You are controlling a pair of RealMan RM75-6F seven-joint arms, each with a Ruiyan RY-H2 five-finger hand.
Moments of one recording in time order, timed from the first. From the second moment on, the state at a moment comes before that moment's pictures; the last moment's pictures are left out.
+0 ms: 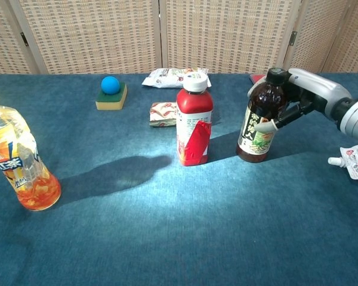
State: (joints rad) left arm -0.10 -1.08 -0.07 -1.60 1.44 1.46 0.01; right arm 0.63 -1.63 0.20 -1.16 -1.36 0.99 0.47
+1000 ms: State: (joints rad) left arm -0.11 -1.13 -0.08 -1.55 1.48 1.50 0.01; right arm 0.47 -1.24 0.16 -1.60 -1.42 1.25 0.04
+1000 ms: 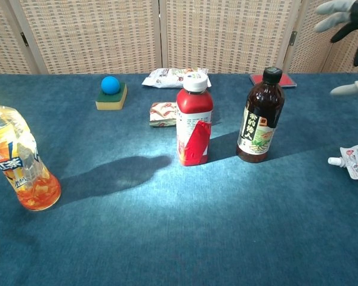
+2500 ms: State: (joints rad) left arm -0.26 -1.09 0.00 -1.66 1.56 1.22 -0.34; right arm 0.04 -1.04 -0.05 -1.66 -1.75 1.72 0.03
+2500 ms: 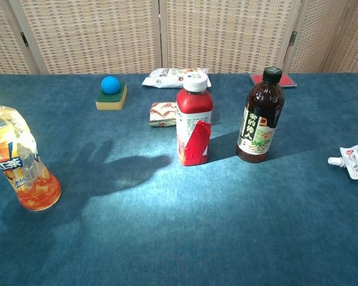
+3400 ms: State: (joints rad) left arm -0.35 -1.13 -0.02 -1.71 1.52 1.12 -0.42; right arm 0.03 -1.03 -0.03 -1.65 -1.76 1.68 0.07
